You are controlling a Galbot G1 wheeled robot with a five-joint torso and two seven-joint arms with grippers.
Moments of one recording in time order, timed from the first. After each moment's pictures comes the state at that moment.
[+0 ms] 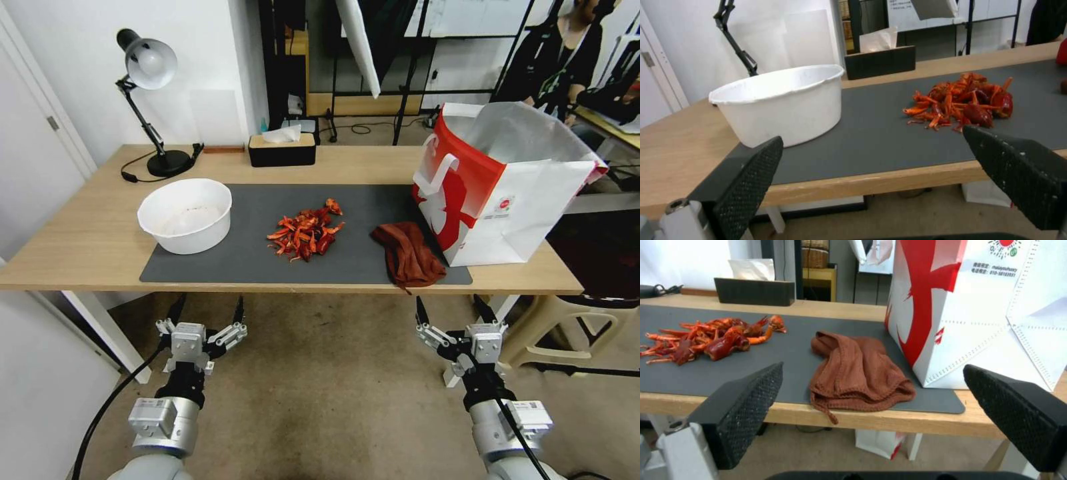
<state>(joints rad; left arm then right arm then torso) 1.80 -1.50 -0.55 -2.30 0.00 0.00 0.00 -1.80 1.50 0.55 2.30 0.00 0.00 0.00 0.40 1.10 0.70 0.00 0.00</state>
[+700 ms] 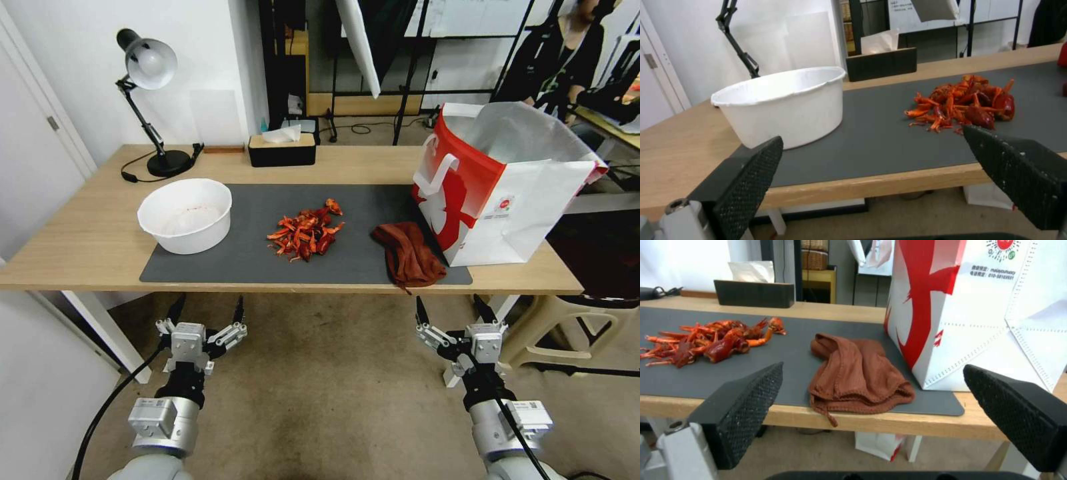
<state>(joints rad) 1.80 -1.50 -0.55 -2.30 0.00 0.00 0.00 -1.80 1.50 0.55 2.30 0.00 0.00 0.00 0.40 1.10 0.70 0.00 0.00</state>
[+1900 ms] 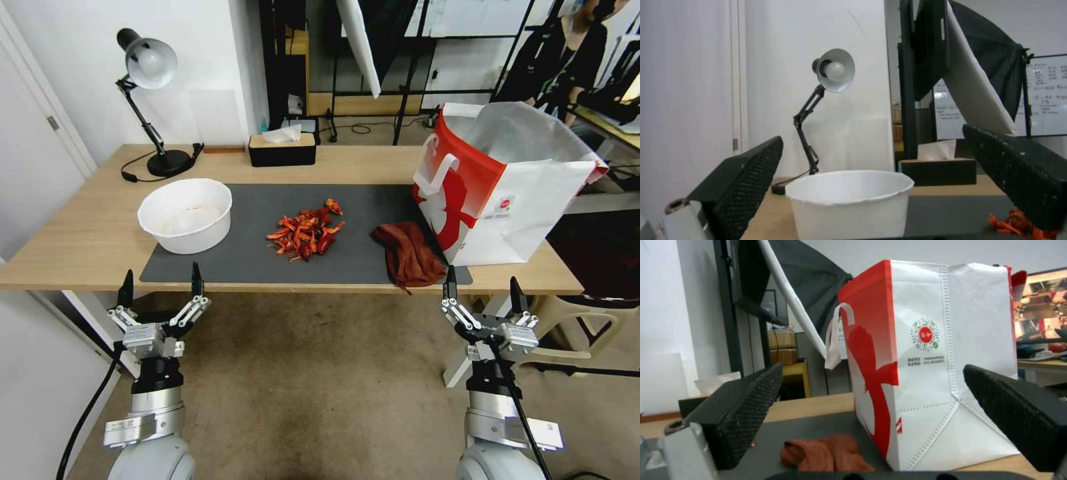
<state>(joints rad) 1.69 -1.28 -0.48 -2.12 -0.06 -0.53 -0.38 -1.71 1.48 0.49 2.18 0.09 0.41 0.21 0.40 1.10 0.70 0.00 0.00</state>
